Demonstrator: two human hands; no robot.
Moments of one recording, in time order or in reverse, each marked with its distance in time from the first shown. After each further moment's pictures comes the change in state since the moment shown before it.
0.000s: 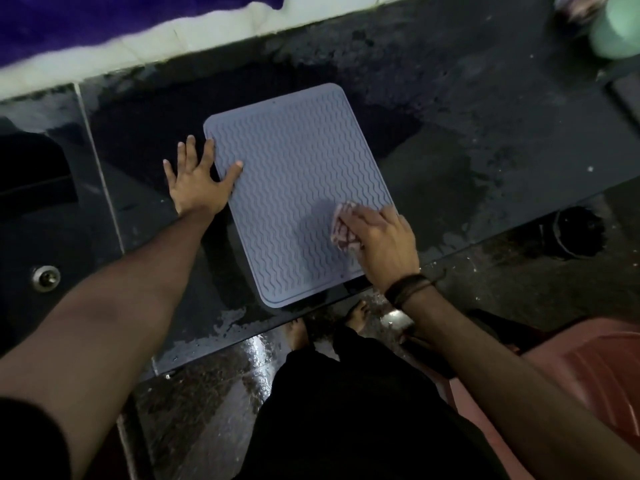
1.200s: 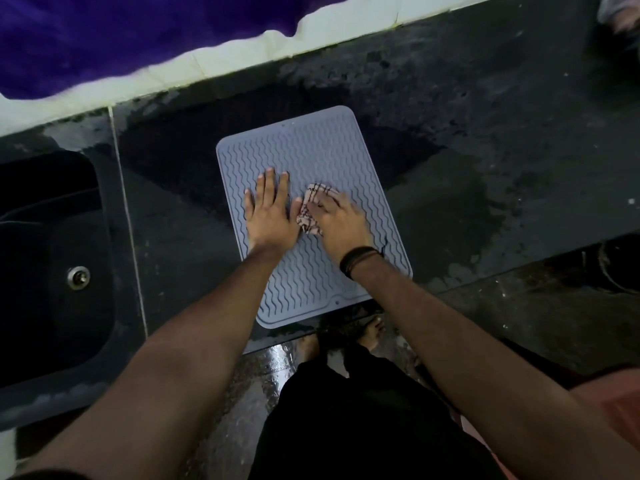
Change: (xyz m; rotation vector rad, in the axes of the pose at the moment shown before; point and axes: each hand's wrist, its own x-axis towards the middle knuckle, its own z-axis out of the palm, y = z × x) left_hand -0.047 0.107 0.051 0.017 0.021 0.096; right_hand 0.097 -0.012 0.042 0.019 -0.194 -0.112
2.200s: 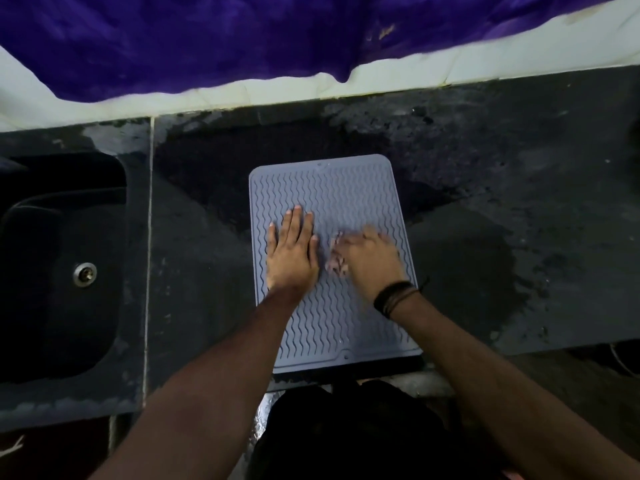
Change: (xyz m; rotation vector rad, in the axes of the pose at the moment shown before) left_hand -0.001 0.003 -0.004 -0.069 0.055 -0.029; right_hand 0.030 0.013 -0.028 -0.167 -0.068 -0.171
